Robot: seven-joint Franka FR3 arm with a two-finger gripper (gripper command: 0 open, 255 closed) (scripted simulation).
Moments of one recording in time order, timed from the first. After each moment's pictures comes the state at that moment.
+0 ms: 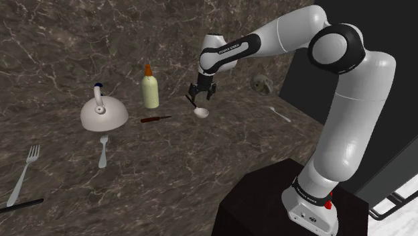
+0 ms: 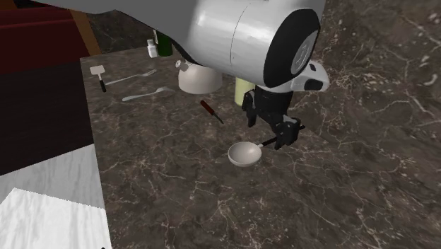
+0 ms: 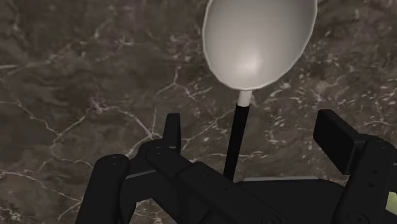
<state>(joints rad) -0.05 0.22 0.04 -1.90 0.04 2.23 0.30</state>
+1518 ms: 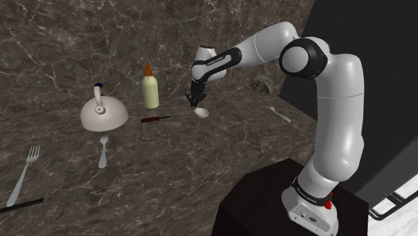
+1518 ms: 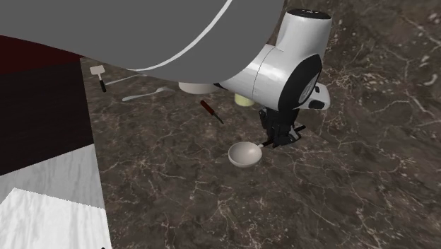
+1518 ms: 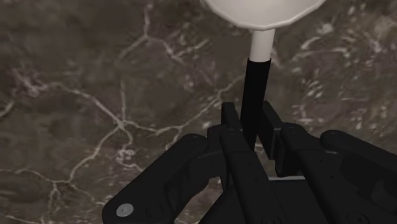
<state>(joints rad) -0.06 0.45 0.02 -1.73 0.05 2.32 0.35</state>
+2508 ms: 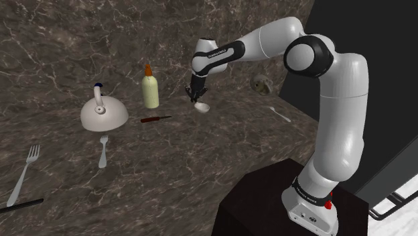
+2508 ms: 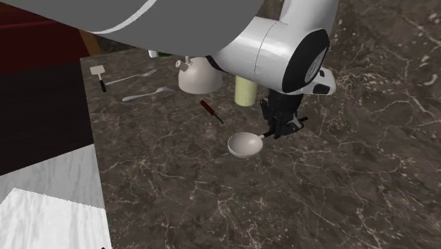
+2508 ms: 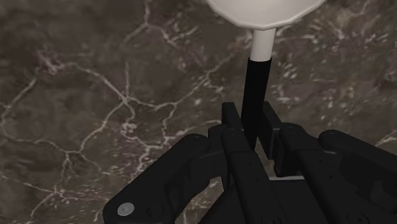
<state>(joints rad) -0.05 0.41 0.02 -1.70 0.05 2.25 0.36</state>
